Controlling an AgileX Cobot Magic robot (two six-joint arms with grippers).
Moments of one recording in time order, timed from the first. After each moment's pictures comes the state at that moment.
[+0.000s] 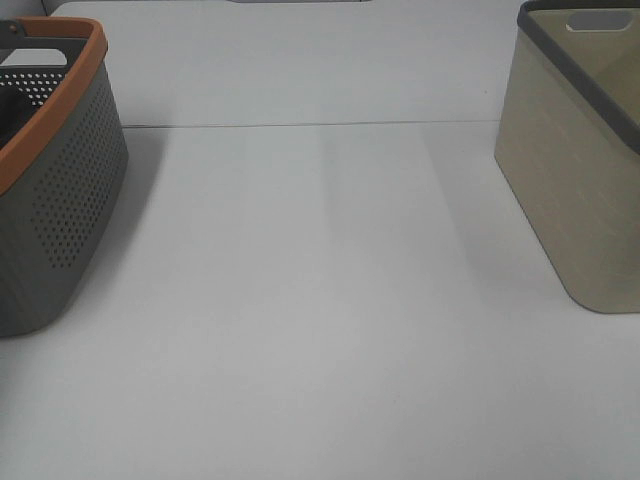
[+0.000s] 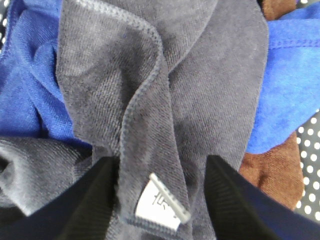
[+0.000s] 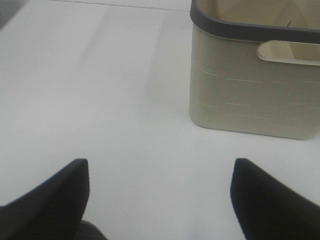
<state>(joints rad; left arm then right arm) 0.25 2.05 -1.69 -0.24 0.93 -0.12 0.05 -0.01 -0.50 0.08 1.07 -0.12</state>
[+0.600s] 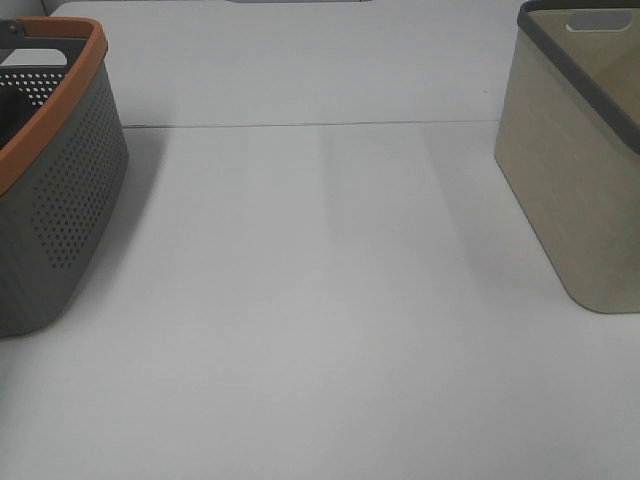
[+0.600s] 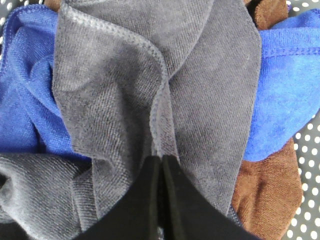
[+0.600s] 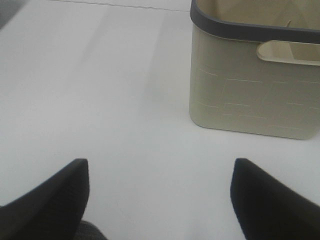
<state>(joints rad) 0.25 2.05 -1.69 -0.25 0.91 -0.08 0.05 -0.01 -0.50 0.08 1.07 -0.12</state>
